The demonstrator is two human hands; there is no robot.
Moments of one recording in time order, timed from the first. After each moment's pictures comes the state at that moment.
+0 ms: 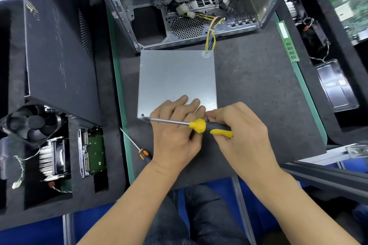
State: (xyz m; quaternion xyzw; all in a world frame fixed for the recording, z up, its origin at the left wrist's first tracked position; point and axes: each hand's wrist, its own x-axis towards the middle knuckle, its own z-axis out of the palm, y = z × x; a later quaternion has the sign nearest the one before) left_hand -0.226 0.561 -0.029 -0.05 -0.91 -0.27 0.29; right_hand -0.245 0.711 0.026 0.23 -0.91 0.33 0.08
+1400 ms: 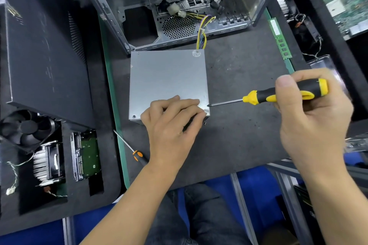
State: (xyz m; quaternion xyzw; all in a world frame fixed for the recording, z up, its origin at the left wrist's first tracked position) left_hand -0.229 0.576 -0.007 0.05 -0.91 -0.32 0.24; right_hand -0.269 0.753 0.086 0.01 -0.82 0.55 0.13
